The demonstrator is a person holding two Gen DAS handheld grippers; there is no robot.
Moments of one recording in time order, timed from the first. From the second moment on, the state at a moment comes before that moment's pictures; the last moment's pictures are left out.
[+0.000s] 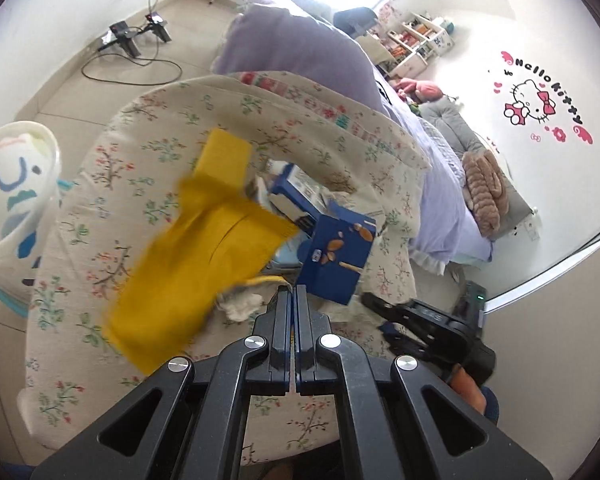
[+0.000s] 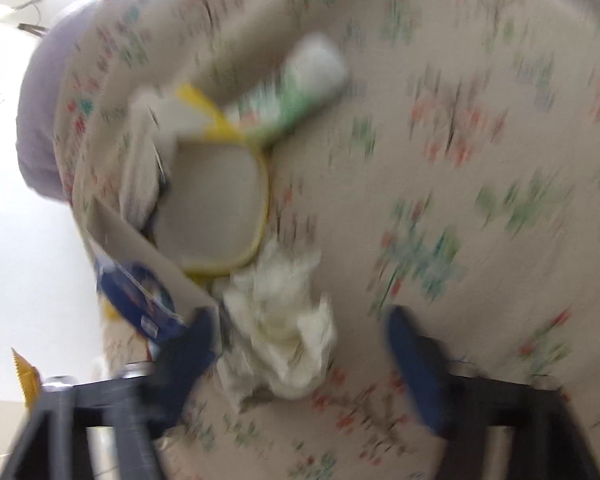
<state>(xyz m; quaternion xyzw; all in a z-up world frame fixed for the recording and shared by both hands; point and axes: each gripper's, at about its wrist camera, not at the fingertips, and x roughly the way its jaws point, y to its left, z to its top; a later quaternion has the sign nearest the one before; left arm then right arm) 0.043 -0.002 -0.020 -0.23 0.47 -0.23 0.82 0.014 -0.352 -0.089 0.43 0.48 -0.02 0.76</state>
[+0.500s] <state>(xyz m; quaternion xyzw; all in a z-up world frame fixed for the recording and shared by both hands) 0.049 0.049 -0.011 -0.25 0.45 -0.20 0.83 -0.031 -0.343 0.000 0.35 0.35 -0.05 0.87</state>
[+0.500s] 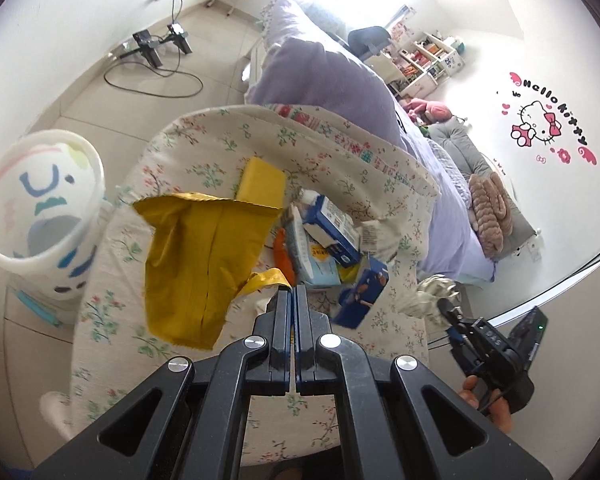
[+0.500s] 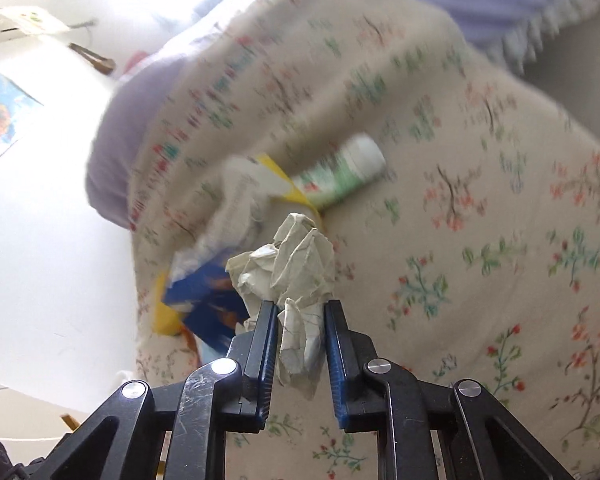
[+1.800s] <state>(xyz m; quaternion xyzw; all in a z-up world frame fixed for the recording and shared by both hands) 0.136 0.258 -0.048 -0.37 0.50 0.03 0.79 0.140 0.026 -0.063 0.18 0.50 0.26 0.81</state>
